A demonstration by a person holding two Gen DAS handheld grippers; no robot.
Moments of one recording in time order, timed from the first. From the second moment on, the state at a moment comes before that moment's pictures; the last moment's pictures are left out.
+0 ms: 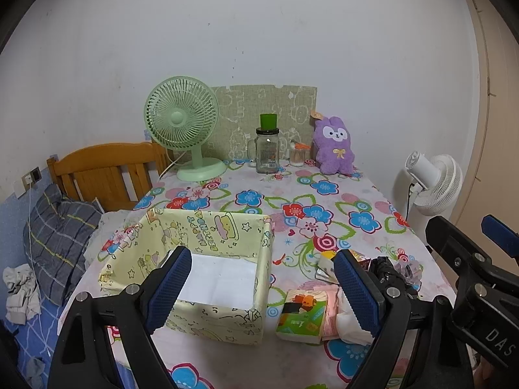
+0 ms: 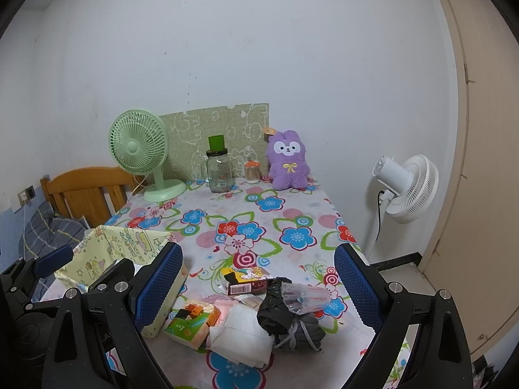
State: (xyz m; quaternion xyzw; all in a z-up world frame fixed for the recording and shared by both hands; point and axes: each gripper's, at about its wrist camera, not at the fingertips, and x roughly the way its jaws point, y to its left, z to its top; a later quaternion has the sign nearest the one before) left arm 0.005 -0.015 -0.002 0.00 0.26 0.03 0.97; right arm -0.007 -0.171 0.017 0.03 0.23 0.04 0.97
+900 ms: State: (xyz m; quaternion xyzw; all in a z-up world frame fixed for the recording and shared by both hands) left arm 0.005 -0.021 -0.004 0.00 0.26 0.02 0.96; right arm -0.008 -0.181 0.014 0.03 0.23 0.04 0.97
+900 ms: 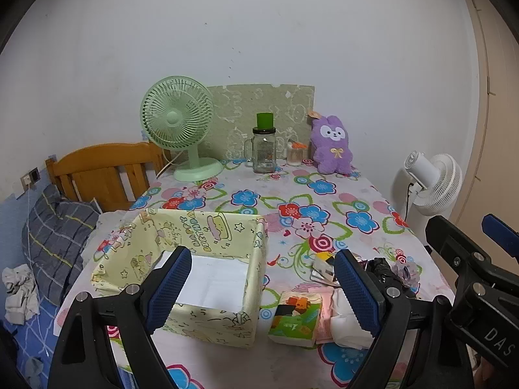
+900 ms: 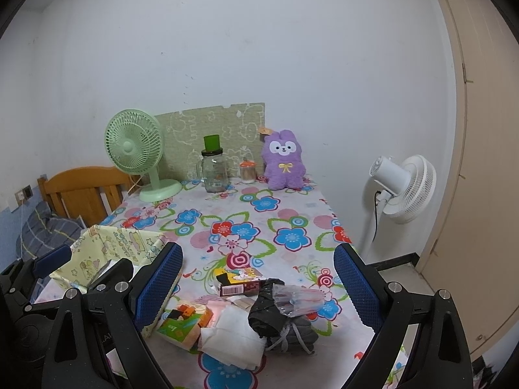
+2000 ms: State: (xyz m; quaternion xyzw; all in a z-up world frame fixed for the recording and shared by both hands) left arm 0.028 -0.071 -0.051 0.01 0.32 -0.03 0.95; right arm 0.016 -0.209 -0.032 0.03 0.28 0.03 0.96
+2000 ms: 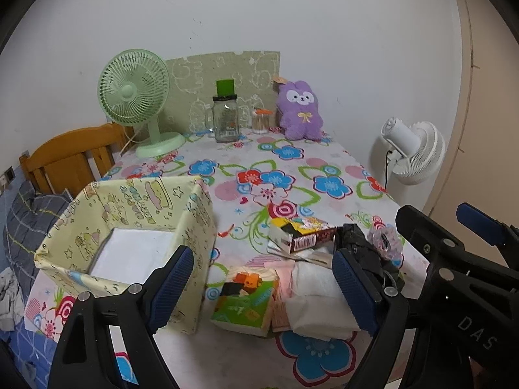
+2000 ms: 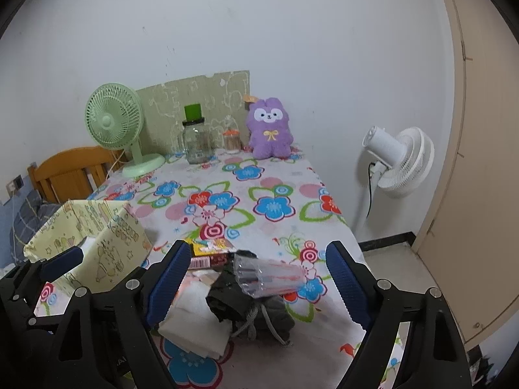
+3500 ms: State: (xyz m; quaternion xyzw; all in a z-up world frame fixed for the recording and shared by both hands) left arm 0.034 -0.060 -0.117 0.01 0.40 0.00 0.92; right arm 0.050 -0.181 -0.106 0.02 0.39 0.06 0.92
